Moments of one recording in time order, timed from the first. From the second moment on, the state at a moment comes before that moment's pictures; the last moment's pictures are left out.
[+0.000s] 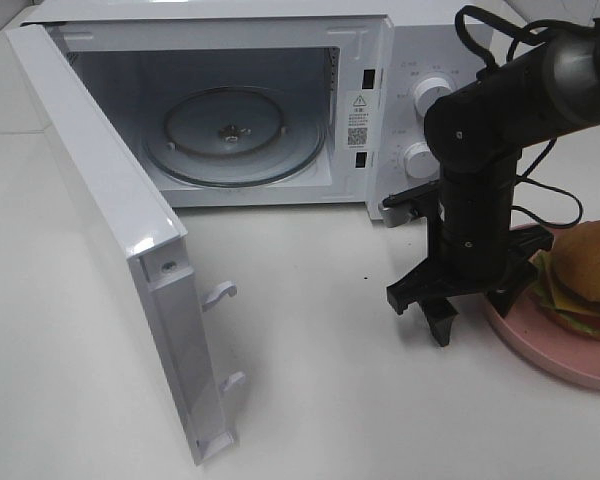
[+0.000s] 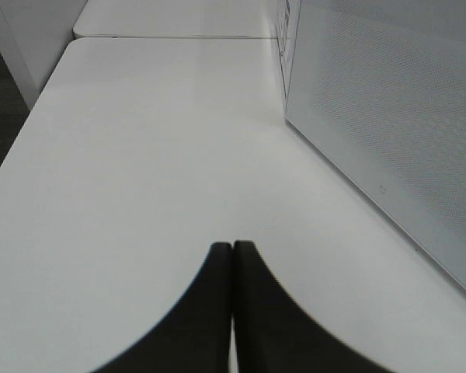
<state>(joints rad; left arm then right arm) 0.00 0.00 -0.50 -0.02 1.05 0.02 0.46 2.04 -1.15 -0.23 0.85 0.22</state>
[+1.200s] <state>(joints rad) 0.00 0.00 -0.50 -0.02 1.05 0.02 0.46 1.94 -1.13 -0.31 0.88 0.21</state>
